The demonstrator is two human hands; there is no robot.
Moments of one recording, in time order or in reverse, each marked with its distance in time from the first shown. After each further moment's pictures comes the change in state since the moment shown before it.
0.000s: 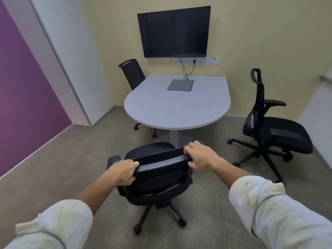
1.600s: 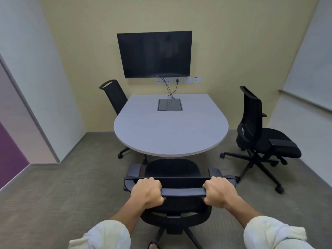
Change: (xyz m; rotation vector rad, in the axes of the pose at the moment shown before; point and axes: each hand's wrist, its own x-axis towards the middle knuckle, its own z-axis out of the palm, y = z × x) left_hand 0.154 -0.208 0.015 -0.124 0.210 0.214; right_hand 0.197 -0.122 0.046 -0.106 -0.100 0.541
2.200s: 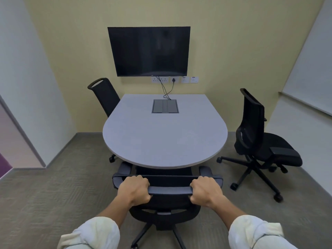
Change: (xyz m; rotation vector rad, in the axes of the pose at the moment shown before) left_hand 0.120 -0.047 -0.021 0.076 -0.029 0.010; right_hand 0.128 0.034 -0.002 0.057 -0.013 -0.026
